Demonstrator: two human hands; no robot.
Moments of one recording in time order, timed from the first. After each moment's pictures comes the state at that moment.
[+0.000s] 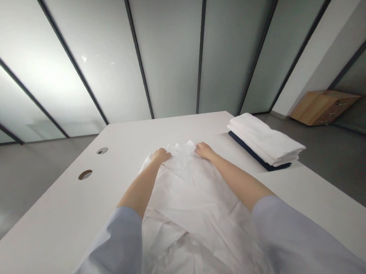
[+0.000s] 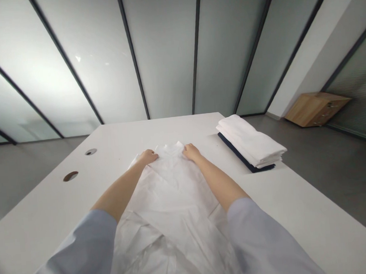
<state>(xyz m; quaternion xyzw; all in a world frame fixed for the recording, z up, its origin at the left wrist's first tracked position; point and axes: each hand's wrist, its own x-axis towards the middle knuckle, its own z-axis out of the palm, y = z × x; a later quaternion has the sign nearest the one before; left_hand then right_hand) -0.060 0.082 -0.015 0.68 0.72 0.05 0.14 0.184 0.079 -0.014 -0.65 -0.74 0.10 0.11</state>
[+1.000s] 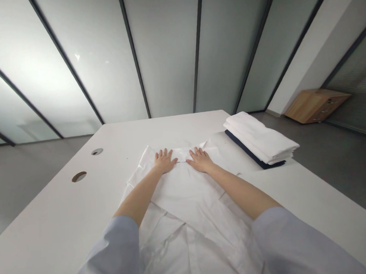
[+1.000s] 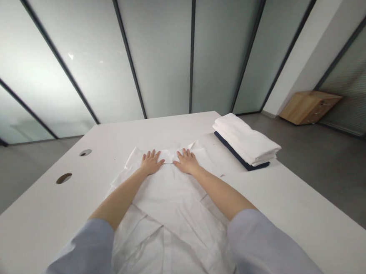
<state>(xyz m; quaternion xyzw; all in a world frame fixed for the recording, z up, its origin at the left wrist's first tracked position) -0.036 0.048 -0.044 0.78 0.62 0.03 0.03 0.178 0.035 -0.042 -0.62 -0.78 0.06 0.03</state>
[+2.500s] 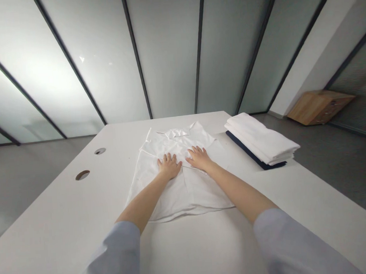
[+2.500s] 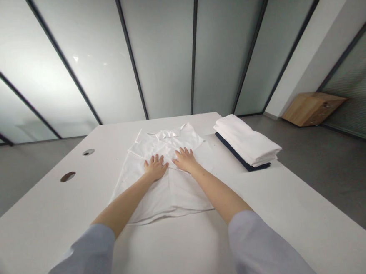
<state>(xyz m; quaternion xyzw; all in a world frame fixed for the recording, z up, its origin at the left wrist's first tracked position) -0.010 0.010 -0.039 0.75 0.66 0.02 0.04 0.168 0.029 -0.027 -0.59 -0.80 0.01 0.06</state>
